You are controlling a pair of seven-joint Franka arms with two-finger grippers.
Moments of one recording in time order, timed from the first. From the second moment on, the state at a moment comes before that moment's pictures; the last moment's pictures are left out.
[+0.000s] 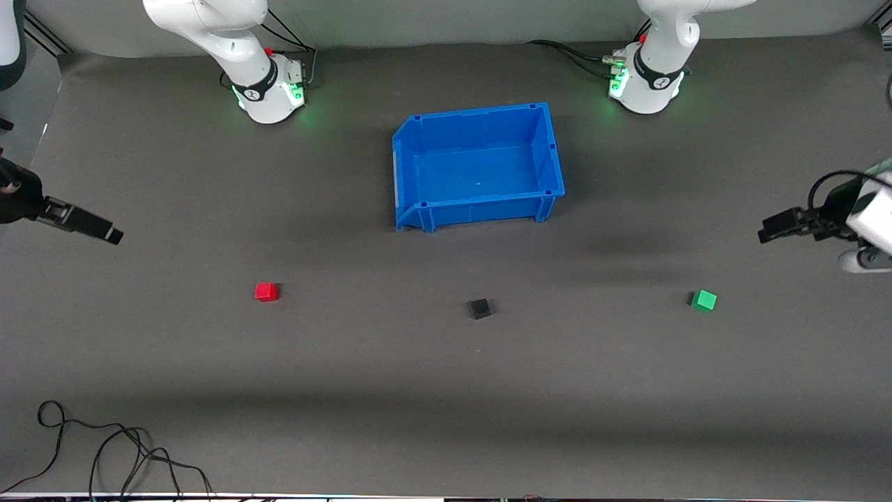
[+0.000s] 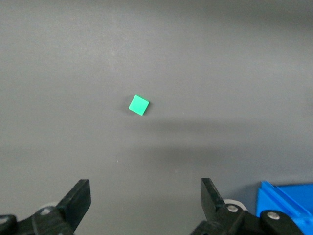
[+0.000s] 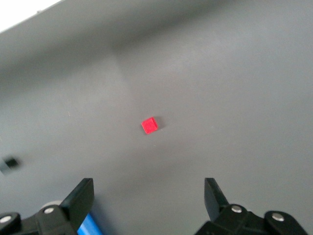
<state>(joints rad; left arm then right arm) 0.09 0.11 -0.01 -1.78 -0.06 1.83 0.04 0.01 0.12 -0.06 -1.46 0.08 1.57 0.45</state>
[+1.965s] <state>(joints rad) 0.08 0.58 -0.02 -1.90 0.07 2.38 0.06 0.09 0.40 -0.05 -2.04 0.39 2.36 1.39</state>
